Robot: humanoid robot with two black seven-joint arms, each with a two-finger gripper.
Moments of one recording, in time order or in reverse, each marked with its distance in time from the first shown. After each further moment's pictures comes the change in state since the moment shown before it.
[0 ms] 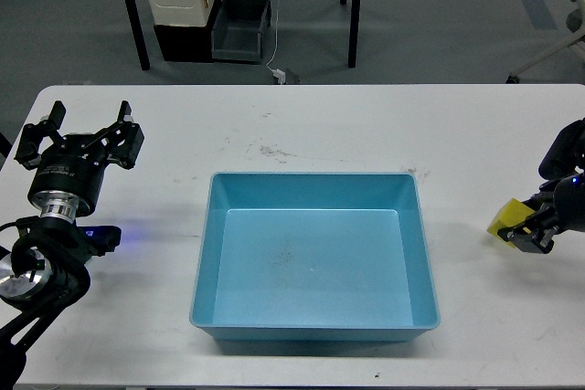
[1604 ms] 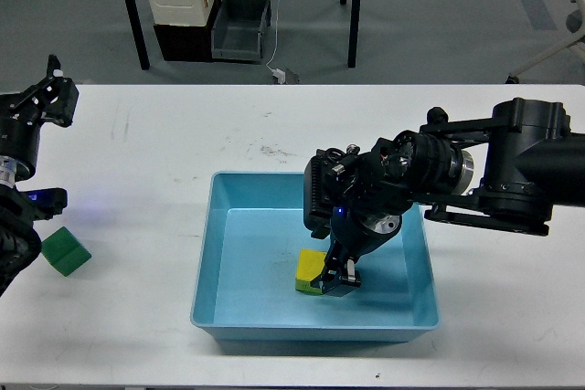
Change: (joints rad) left arm -0.023 0.141 -0.159 0.016 -0.001 0.038 0.000; right arm 0.186 0.709 -0.252 -0.079 0.105 0.000 0.000
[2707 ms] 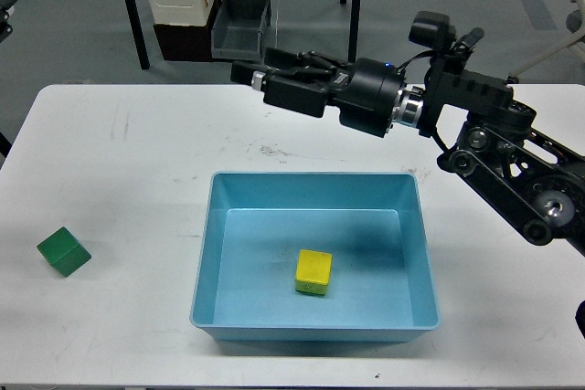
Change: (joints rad) left arm -0.397 0.416 0.283 0.232 1.446 -0.019 0.000; right arm -0.660 0.029 1.243 0.016 0.304 -0.247 -0.013
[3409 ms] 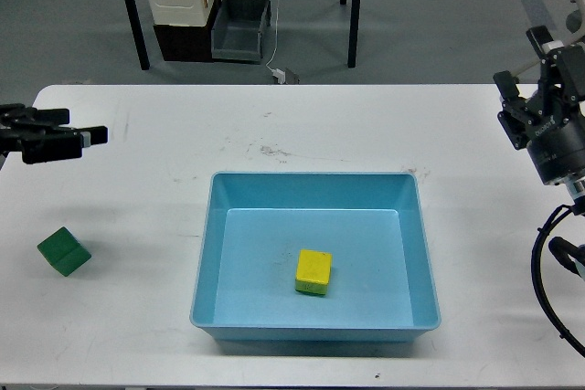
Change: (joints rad) left arm -0.002 0.191 0.156 -0.219 1.023 -0.208 0.000; right arm -0.634 -0.099 0.514 0.161 0.623 -0.034 -0.173
